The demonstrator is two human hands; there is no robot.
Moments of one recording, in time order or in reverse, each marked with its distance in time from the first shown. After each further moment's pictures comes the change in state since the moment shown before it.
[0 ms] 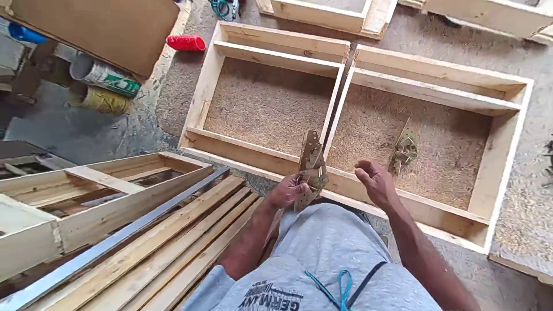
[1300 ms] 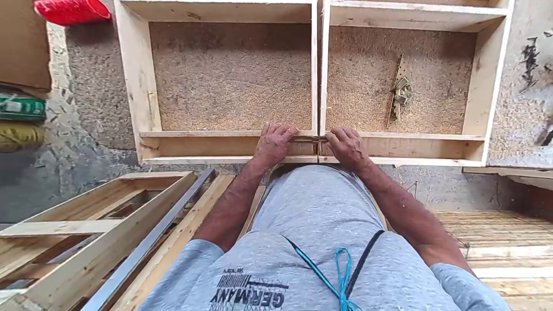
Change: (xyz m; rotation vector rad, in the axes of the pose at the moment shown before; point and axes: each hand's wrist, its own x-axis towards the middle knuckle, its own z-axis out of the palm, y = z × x) left_hand 0.062 -0.023 -0.115 1.563 -0.159 0.249; right_hand 0.004 0.021 0.134 -0.828 0.213 -0.437
